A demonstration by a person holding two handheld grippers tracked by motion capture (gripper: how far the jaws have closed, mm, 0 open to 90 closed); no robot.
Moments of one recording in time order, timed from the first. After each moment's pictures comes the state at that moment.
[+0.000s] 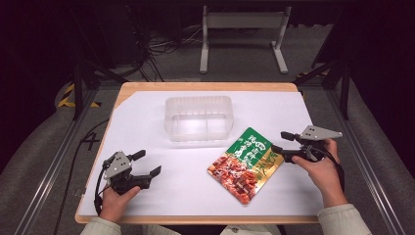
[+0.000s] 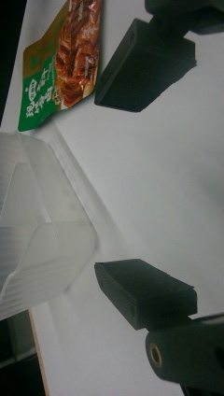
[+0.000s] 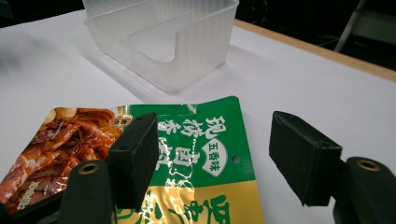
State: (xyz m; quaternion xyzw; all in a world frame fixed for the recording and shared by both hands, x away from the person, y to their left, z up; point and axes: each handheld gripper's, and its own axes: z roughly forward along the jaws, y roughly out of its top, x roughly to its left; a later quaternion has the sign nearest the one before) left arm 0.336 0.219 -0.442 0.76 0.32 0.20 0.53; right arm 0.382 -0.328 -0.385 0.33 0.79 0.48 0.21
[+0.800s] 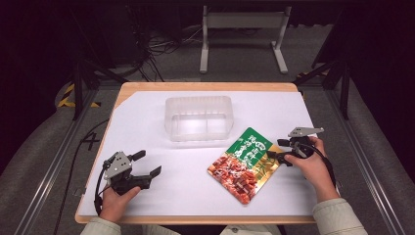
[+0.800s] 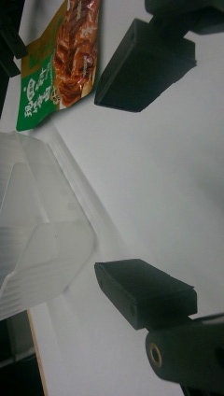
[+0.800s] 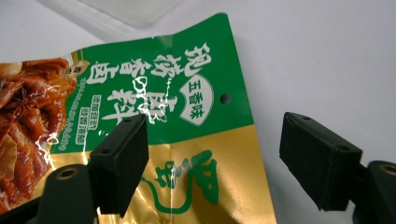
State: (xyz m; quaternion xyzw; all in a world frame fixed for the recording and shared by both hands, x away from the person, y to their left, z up) left arm 0.336 0.218 -0.443 0.76 0.32 0.20 0.53; right arm 0.412 -0.328 -0.429 0.40 0.82 0.40 0.13
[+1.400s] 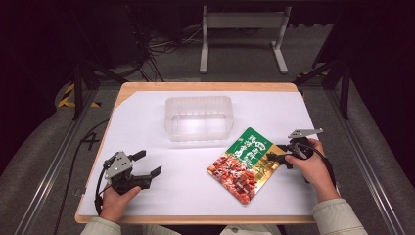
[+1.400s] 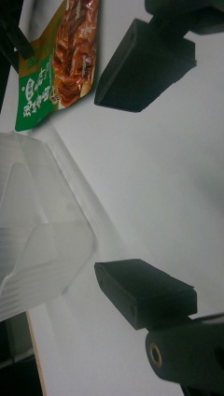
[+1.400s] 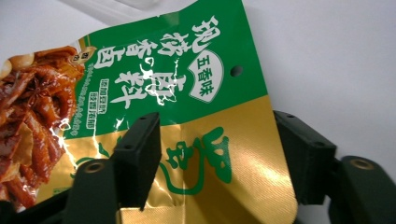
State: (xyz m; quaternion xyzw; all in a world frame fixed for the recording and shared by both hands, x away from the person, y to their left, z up) left arm 0.337 0.218 -0.443 0.76 0.32 0.20 0.53; right arm 0.411 -0.332 -0.435 0.42 0.81 0.39 0.08
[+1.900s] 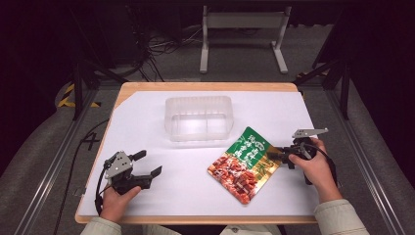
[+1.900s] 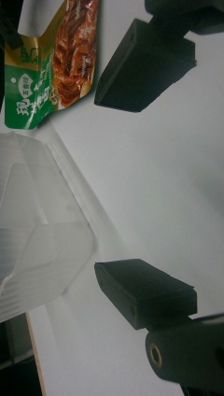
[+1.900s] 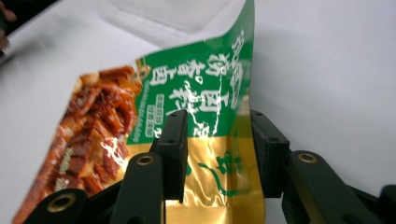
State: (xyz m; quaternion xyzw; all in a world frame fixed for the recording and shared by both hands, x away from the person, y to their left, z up) left arm 0.338 0.218 -0.443 0.76 0.32 0.20 0.53; right arm 0.403 -0.330 -0.425 0.39 0.81 0.43 0.04
